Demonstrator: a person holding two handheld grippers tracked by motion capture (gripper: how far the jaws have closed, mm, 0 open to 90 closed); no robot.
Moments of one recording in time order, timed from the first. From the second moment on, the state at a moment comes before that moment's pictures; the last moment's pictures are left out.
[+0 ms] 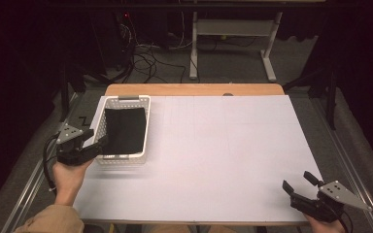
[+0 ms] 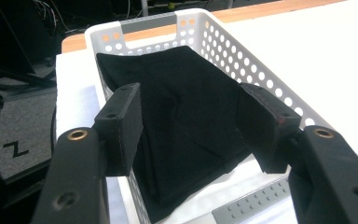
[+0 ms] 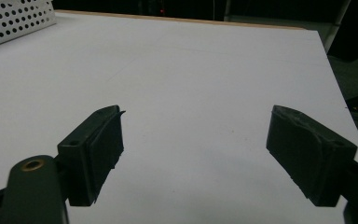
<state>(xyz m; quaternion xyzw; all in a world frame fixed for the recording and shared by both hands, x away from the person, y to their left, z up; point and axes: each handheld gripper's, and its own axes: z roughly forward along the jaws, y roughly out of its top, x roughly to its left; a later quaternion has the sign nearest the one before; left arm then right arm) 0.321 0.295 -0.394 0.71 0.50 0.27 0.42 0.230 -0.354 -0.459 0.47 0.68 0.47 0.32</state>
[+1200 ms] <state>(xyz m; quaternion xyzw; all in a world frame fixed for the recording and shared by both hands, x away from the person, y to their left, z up) 0.287 0.299 -0.404 0.70 0.49 0.28 0.44 0.229 -0.354 -0.459 0.47 0.68 0.47 0.32</state>
